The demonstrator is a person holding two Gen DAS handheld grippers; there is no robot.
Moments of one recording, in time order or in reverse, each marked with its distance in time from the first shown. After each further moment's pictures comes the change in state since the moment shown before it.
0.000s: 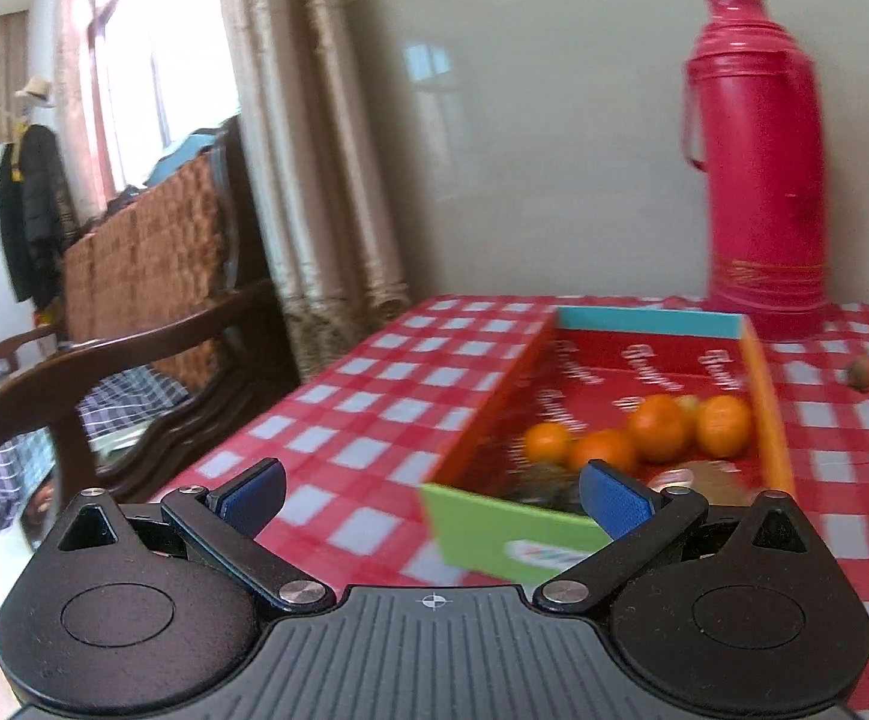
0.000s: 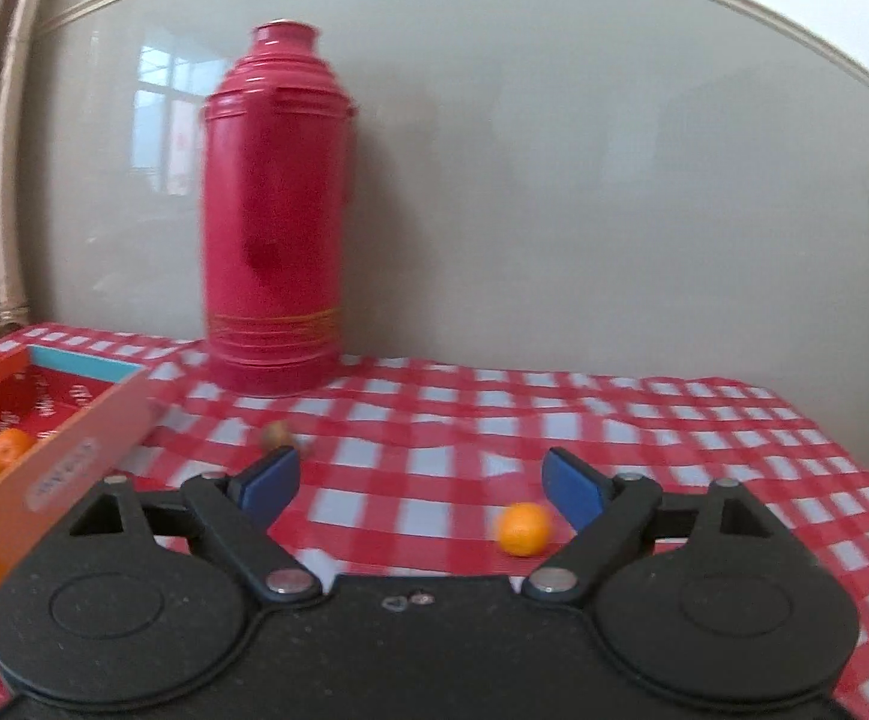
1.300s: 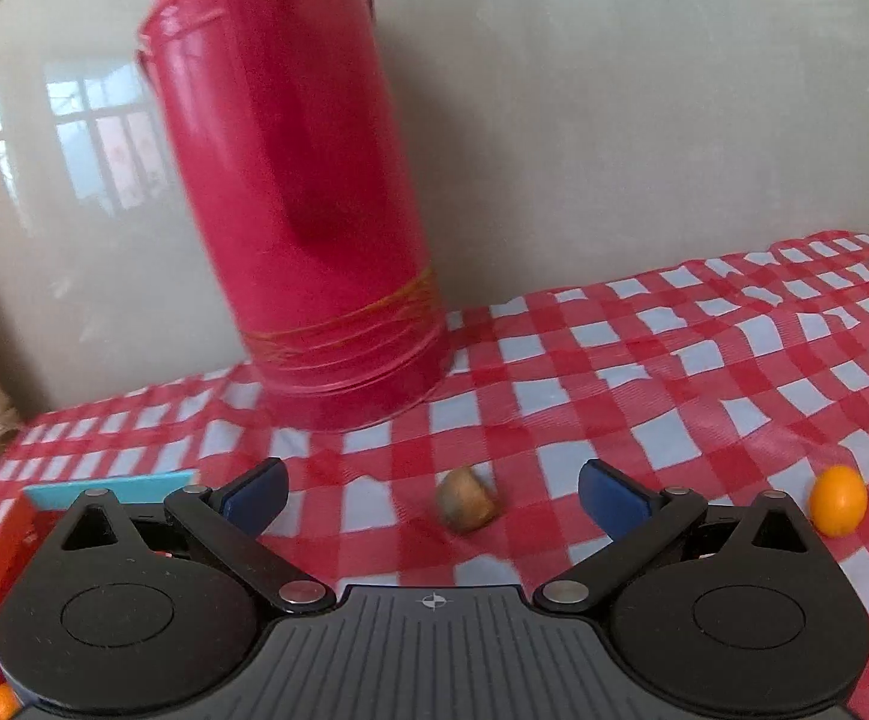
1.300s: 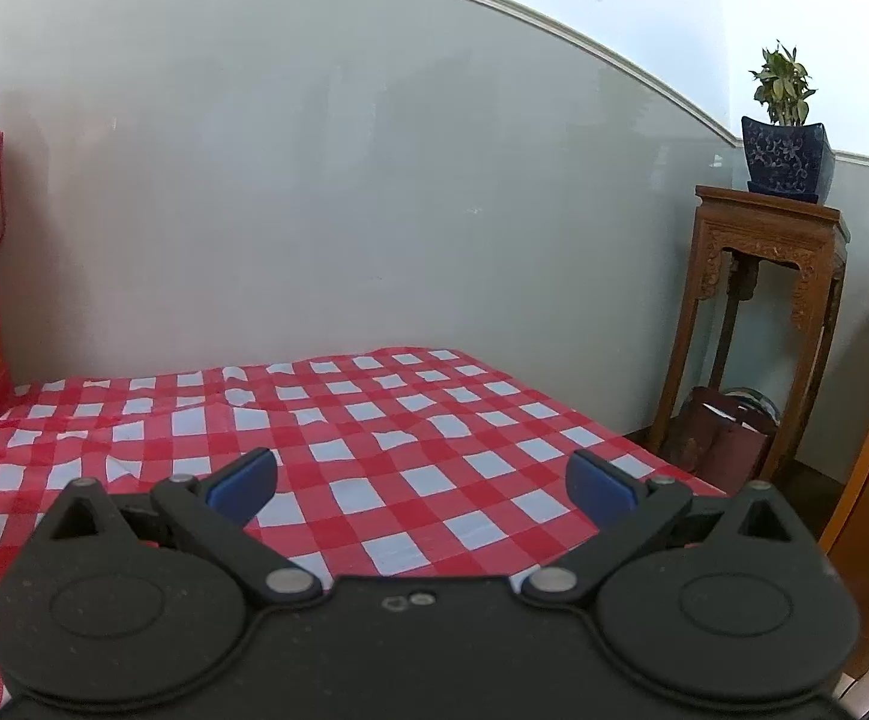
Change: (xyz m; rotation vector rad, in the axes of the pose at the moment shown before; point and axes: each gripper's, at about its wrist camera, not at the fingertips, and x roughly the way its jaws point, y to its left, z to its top) left arm 0.069 -0.268 0.078 0.289 0.032 -0.494; right arm -0.012 -0.103 -0.026 0.178 0.001 -0.506
